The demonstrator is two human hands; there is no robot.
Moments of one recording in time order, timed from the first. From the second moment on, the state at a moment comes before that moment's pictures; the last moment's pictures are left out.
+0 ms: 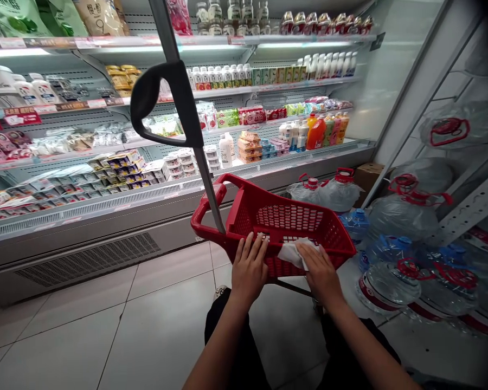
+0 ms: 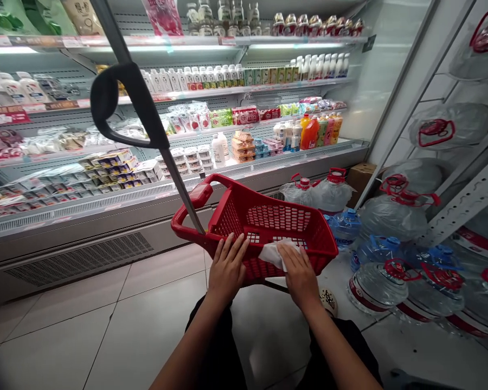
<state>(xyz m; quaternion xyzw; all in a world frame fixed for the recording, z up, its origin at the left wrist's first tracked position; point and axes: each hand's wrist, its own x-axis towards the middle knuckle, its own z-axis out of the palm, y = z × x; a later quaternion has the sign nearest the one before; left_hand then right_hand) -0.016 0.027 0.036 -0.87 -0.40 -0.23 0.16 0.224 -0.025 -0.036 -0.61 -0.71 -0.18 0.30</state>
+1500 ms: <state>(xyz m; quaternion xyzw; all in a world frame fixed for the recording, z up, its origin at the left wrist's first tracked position) 0.037 0.049 -0.006 -0.89 -0.38 -0.20 0.13 0.193 -0.005 -0.028 -0.59 -0.73 -0.22 0.29</state>
